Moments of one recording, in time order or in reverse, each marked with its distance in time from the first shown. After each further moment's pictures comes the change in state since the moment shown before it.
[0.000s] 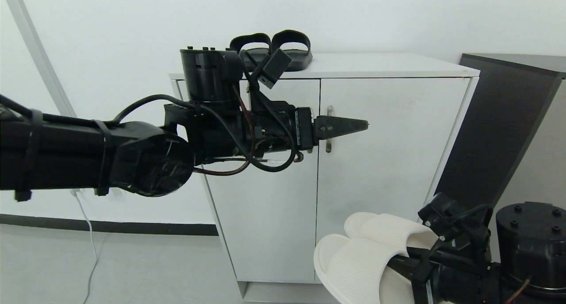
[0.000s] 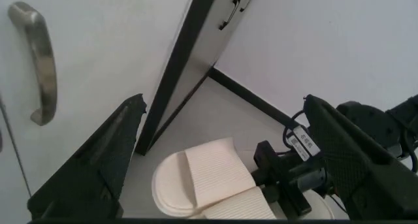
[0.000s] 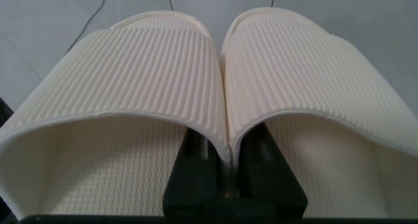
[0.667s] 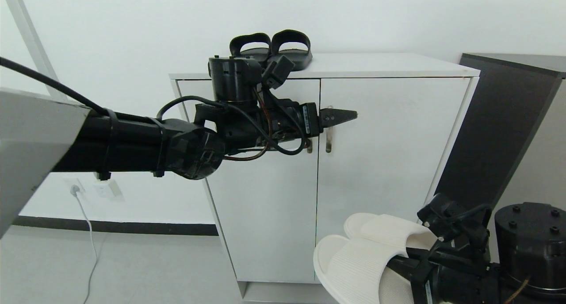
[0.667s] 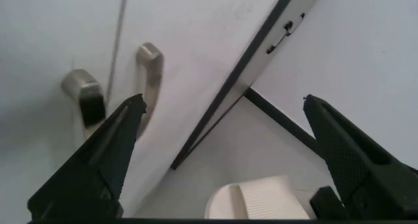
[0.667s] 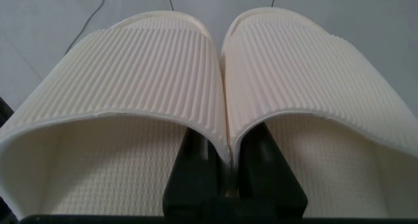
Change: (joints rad) left arm 0.034 0.144 -0.161 0.011 0.145 -0.003; right arm 0.000 0.003 0.000 0.000 0.000 0.000
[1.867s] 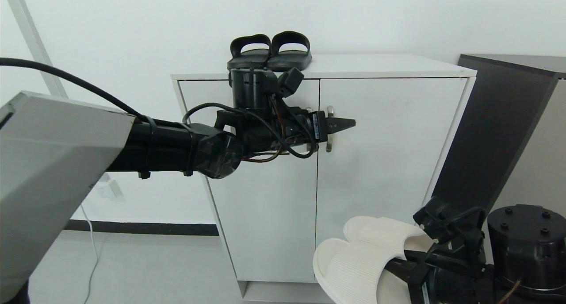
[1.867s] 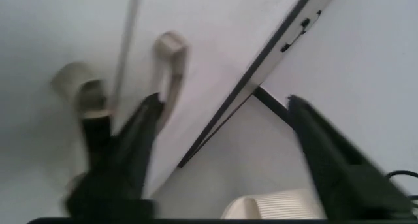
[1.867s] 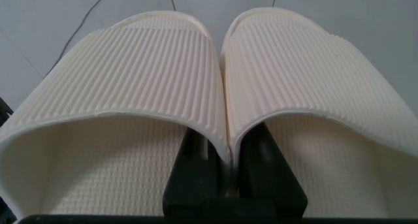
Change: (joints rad) left arm 0.011 0.110 -0.091 0.041 0.056 0.008; right arm 0.000 0.019 0.003 0.000 0.000 0.000
